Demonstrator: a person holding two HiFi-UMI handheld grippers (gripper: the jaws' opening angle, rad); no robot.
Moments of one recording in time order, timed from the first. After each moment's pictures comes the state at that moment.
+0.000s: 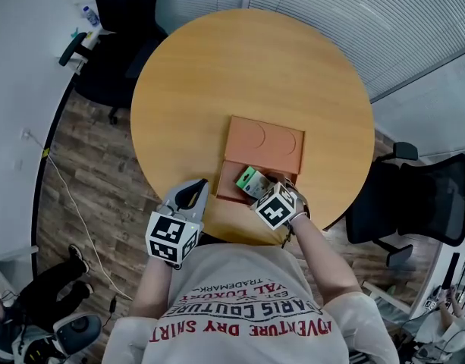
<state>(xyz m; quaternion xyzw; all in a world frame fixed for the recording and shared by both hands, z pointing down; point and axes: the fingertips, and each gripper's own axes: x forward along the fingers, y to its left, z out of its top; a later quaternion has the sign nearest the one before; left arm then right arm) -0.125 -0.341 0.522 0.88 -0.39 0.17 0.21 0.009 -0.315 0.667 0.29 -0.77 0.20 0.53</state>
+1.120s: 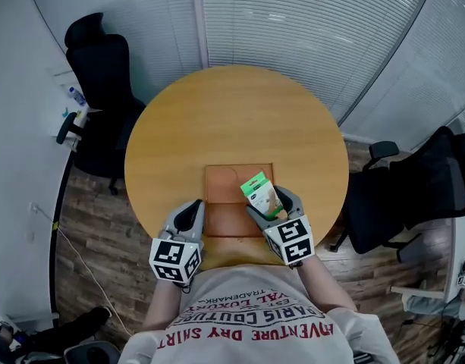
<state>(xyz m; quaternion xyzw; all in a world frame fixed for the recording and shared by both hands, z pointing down) -0.068 -0.361 0.439 0.91 -0.39 0.11 0.12 0.074 -0.343 0.480 0.55 -0.80 0.15 0.20</state>
